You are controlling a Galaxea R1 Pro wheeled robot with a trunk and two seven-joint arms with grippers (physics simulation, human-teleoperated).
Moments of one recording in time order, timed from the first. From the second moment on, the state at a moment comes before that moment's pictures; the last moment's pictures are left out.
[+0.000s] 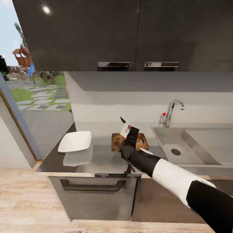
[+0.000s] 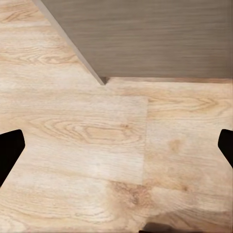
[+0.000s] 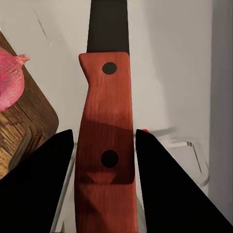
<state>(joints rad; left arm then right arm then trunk) -0.42 -0.05 -0.18 0.08 0.11 -0.40 0.29 -1.10 0.06 1.11 -0.80 0.11 0.94 -0.44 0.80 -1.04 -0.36</state>
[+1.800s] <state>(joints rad) -0.42 -0.06 -0.18 0.08 0.11 -0.40 0.28 -1.10 0.07 1.19 -0.74 0.10 0.97 -0.44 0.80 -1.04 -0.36</state>
